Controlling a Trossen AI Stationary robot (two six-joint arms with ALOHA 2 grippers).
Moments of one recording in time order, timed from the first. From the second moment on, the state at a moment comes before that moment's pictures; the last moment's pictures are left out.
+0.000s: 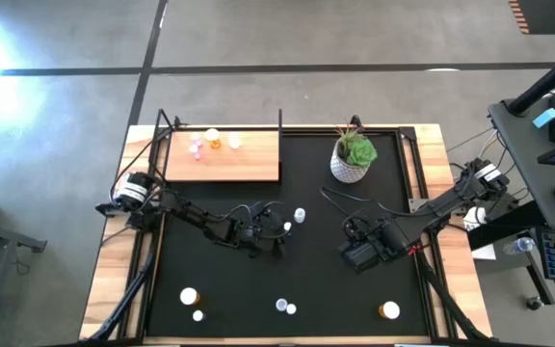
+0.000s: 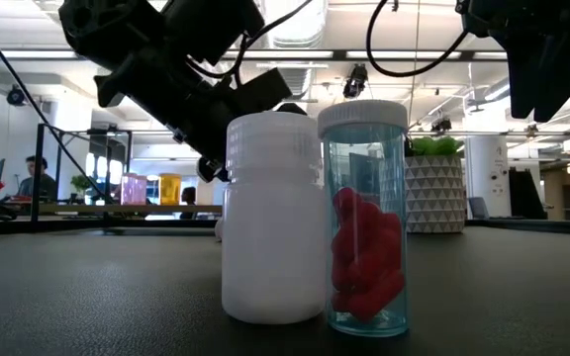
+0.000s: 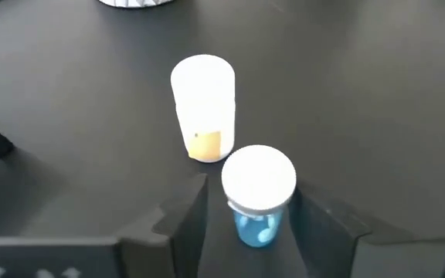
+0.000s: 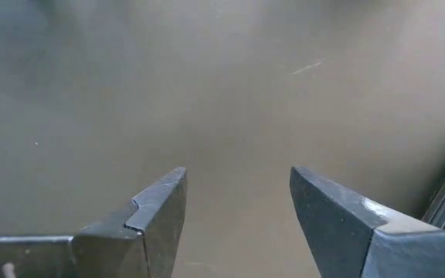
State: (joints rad) left arm -0.24 1.87 0.93 0.29 -0.55 -0.44; right arm 0.51 1.52 1.20 -1.27 0.29 1.49
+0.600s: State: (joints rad) left arm -0.23 1.84 0.93 0.30 -0.48 -0.44; right arm 0.51 1.52 1.20 -1.27 0.29 1.49
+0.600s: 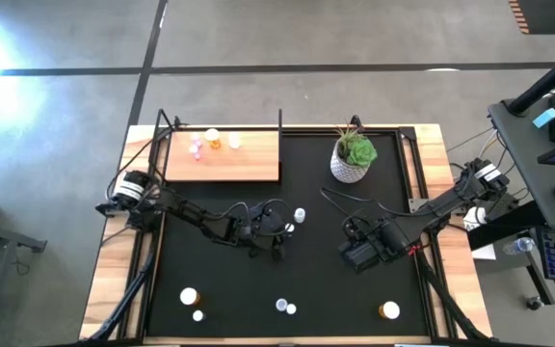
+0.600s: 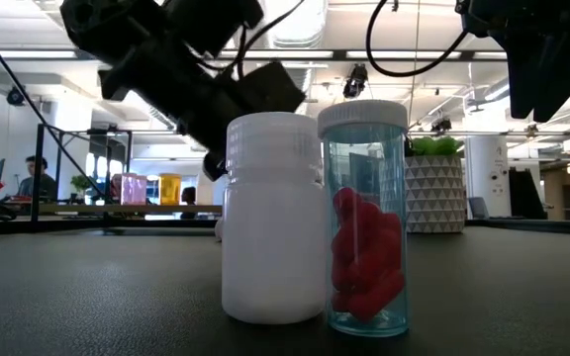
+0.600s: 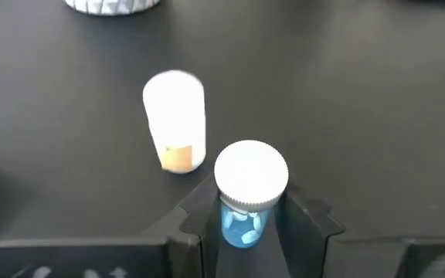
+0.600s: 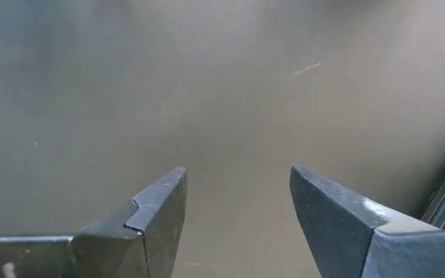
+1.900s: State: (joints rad) left arm 0.31 1.56 0.82 0.16 -0.66 -0.41; right arm 0.51 1.52 1.20 -1.19 0.35 1.41
